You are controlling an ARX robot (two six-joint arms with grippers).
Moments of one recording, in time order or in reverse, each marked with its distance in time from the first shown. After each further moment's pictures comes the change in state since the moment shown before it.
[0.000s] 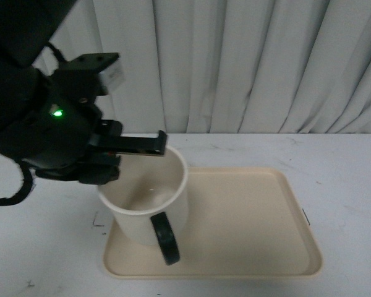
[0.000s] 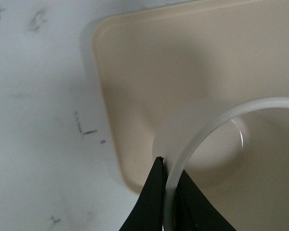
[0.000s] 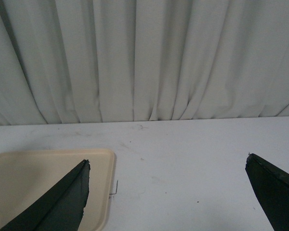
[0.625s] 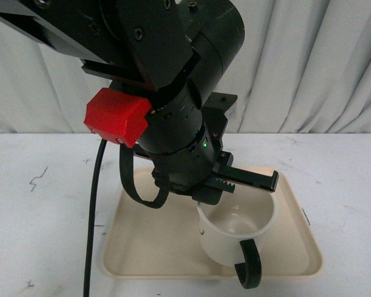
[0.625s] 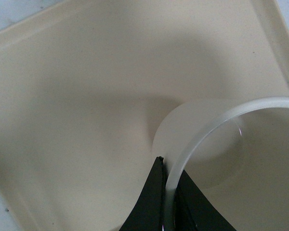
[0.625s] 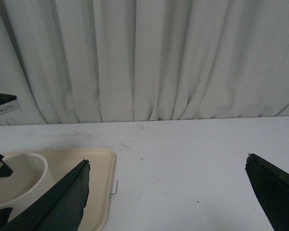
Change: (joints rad) left arm -0.187 0.351 0.318 -0.064 0.025 0.053; right arm 0.000 0.000 0.000 0.000 0.000 0.000
